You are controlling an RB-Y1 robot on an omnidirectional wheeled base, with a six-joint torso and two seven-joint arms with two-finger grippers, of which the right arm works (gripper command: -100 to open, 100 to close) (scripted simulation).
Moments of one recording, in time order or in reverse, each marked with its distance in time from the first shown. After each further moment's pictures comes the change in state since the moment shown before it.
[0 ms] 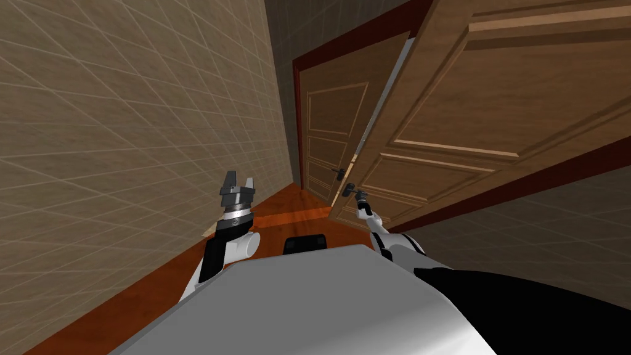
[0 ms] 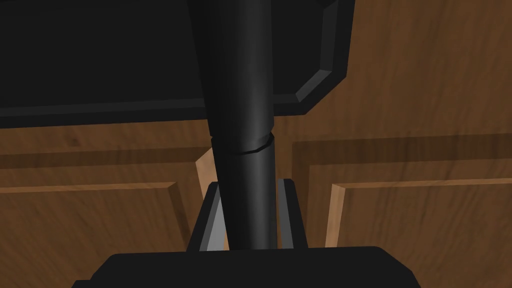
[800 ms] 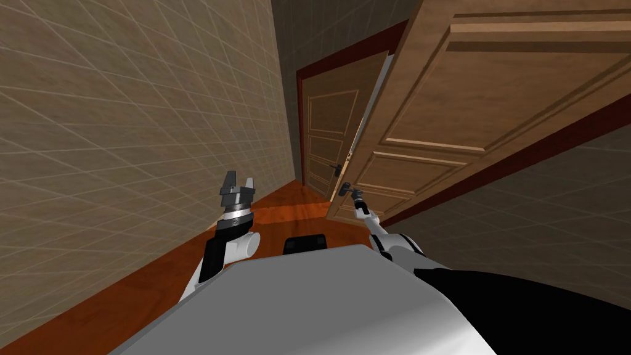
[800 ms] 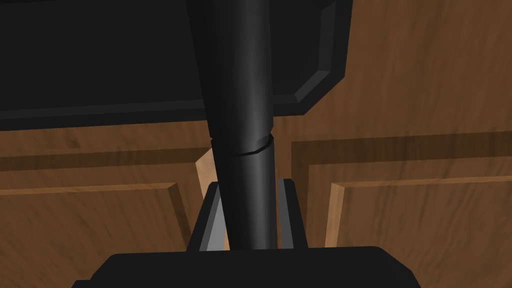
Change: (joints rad) arm 0.012 0.009 0.076 -0.064 0.029 0.004 -0.044
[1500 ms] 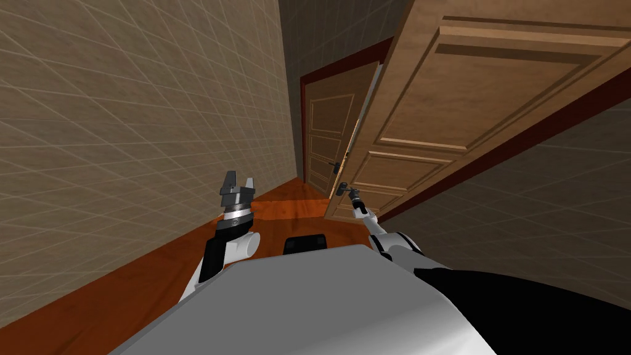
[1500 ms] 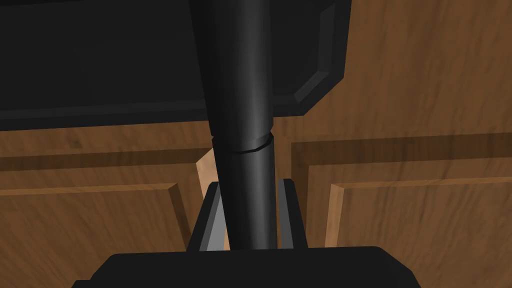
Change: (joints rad) arm -0.005 0.000 0.065 -0.012 0.023 -0.015 -0.043
